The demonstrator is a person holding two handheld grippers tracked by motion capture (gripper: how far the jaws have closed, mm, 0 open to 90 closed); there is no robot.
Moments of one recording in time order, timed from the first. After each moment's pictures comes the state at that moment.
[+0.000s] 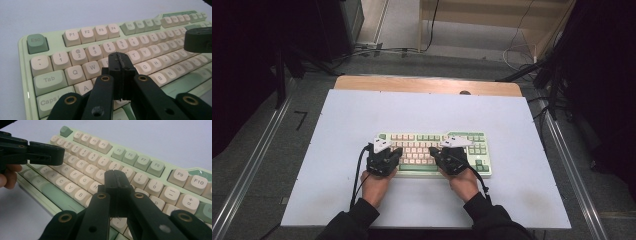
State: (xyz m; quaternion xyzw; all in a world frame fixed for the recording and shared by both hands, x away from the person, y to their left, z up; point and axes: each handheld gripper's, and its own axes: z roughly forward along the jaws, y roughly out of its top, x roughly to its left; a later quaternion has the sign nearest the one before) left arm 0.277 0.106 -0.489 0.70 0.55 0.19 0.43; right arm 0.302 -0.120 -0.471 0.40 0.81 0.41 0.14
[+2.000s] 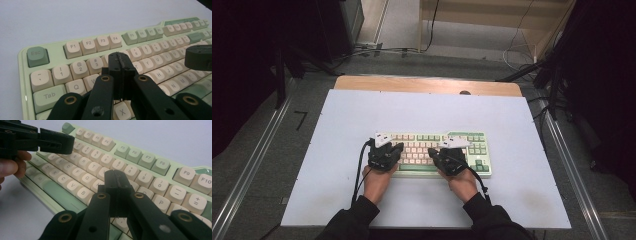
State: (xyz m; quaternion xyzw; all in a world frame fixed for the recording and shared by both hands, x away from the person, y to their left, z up) left arm 0.288 0.104 -0.485 0.69 0.55 0.19 0.43; right arm 0.302 -0.117 -0.474 0.39 0.81 0.41 0.14
